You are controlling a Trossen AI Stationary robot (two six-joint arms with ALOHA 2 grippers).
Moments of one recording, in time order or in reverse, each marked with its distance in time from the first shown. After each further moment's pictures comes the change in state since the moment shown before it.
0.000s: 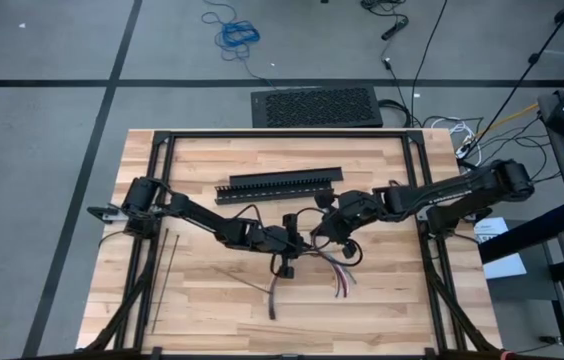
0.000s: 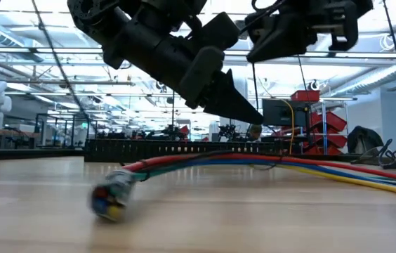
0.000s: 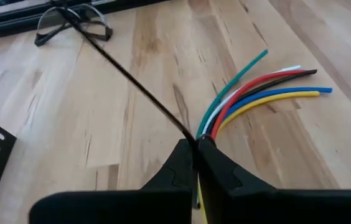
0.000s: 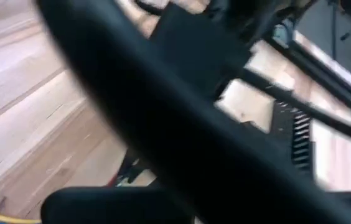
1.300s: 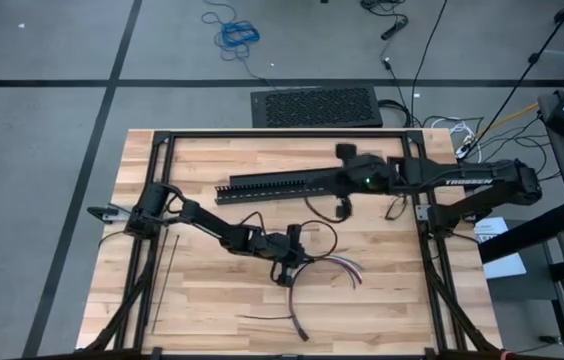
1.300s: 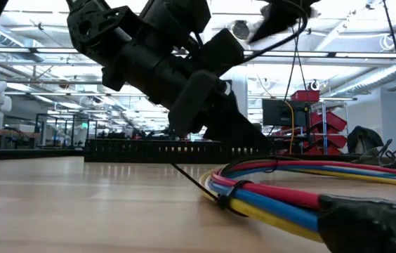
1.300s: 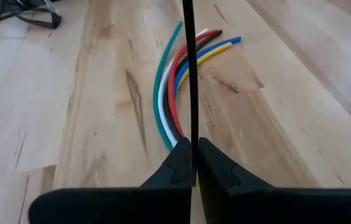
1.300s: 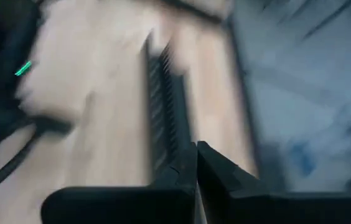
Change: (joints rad) left arm -0.011 0.095 -0.004 0.110 0.093 0.028; right arm -0.144 -0.078 0.259 -0.407 0.321 0.233
